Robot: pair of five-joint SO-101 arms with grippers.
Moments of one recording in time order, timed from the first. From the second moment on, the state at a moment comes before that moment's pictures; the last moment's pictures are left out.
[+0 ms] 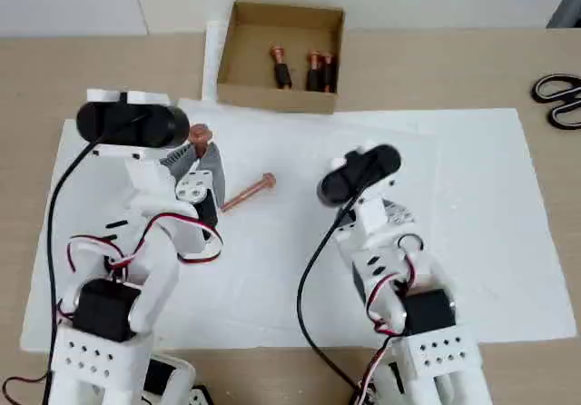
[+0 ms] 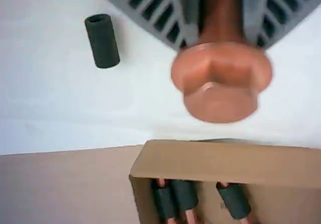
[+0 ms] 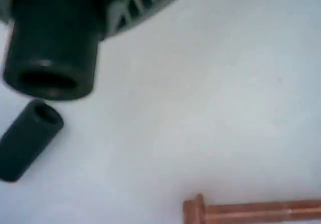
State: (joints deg) left arm 11.8 -60.6 44.2 53.9 17.0; right arm -16.9 -69.3 72.4 41.1 11.6
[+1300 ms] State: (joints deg) left arm 23.7 -60.8 57.0 31.9 24.3; right arm -33.0 -102.3 96.1 31.3 -0.7
